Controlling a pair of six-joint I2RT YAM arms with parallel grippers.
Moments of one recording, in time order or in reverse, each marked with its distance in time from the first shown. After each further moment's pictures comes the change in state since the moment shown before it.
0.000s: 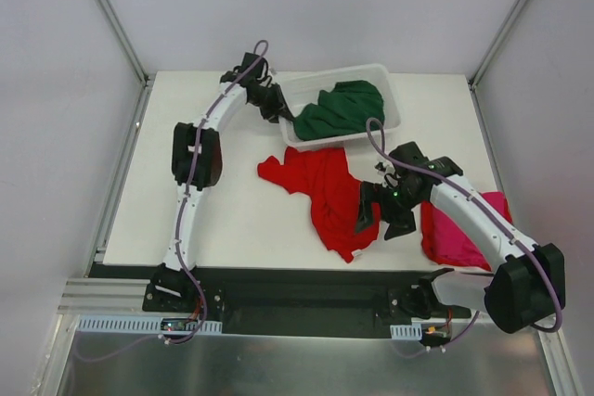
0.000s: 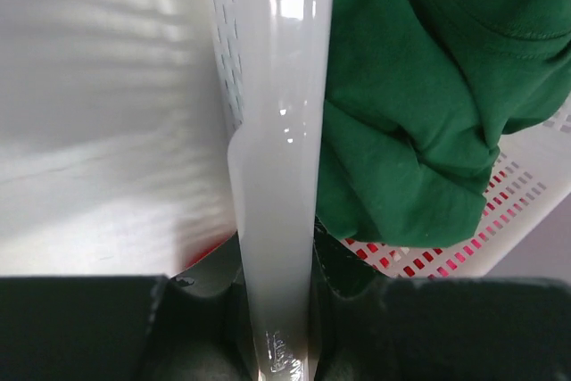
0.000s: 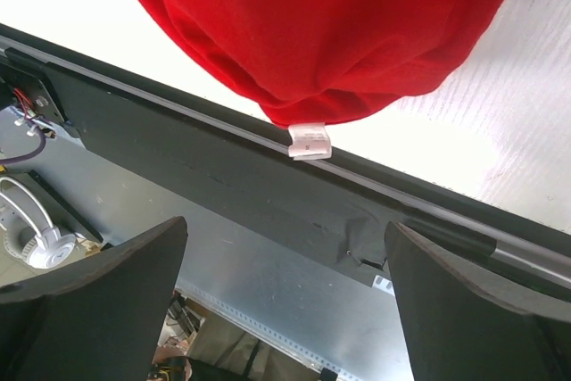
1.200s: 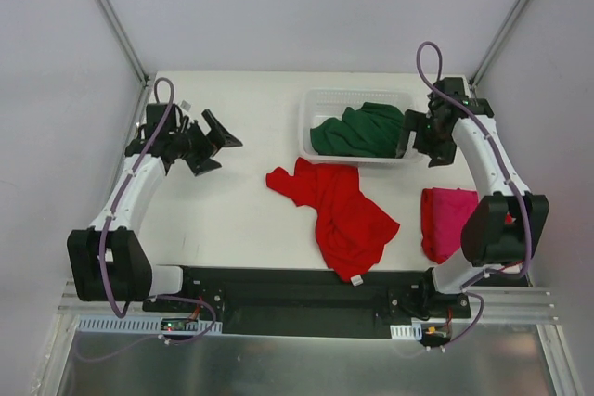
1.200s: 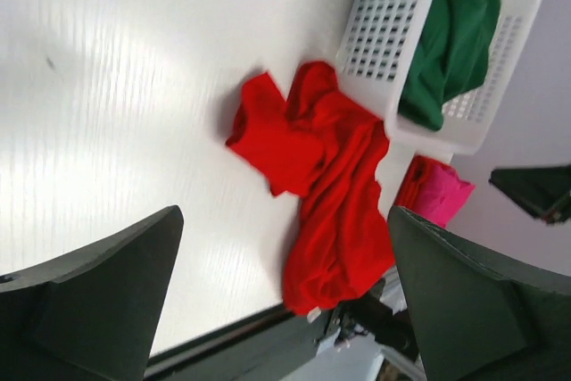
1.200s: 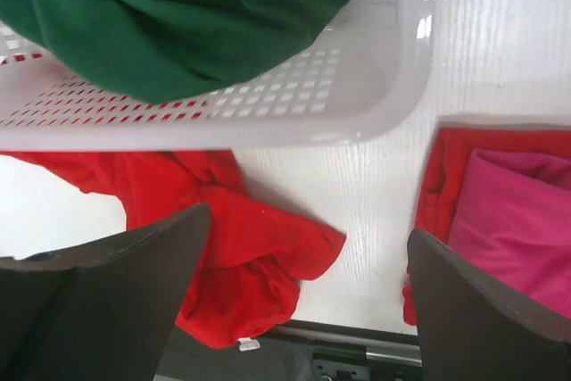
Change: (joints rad) left arm 0.247 -1.158 -1.220 0.270 -0.031 -0.059; right arm -0.346 0.323 0.511 0.034 0.370 -0.109
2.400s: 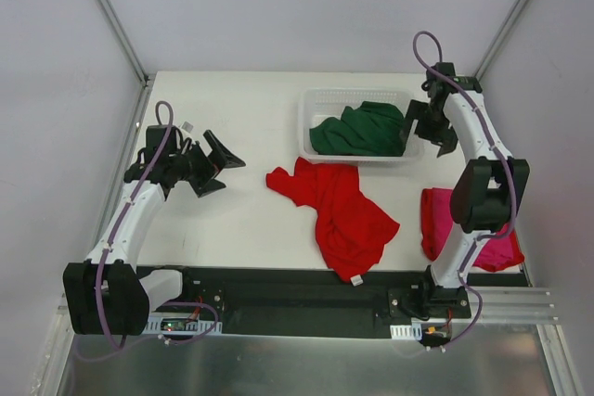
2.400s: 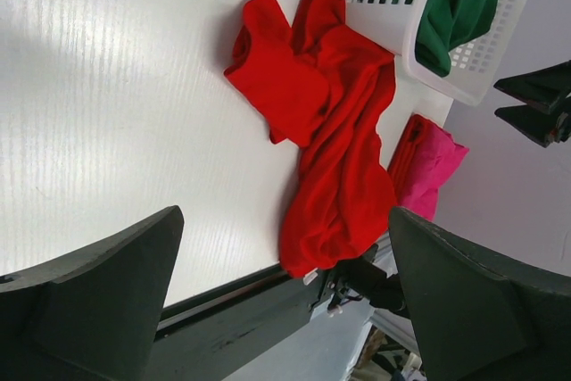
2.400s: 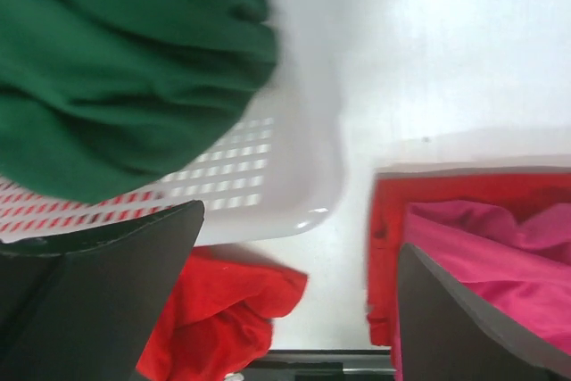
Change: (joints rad) left arm 0.005 -0.214 -0.241 -0.005 0.057 -0.053; right arm -0.005 0.315 0.293 -0.107 0.172 0.077
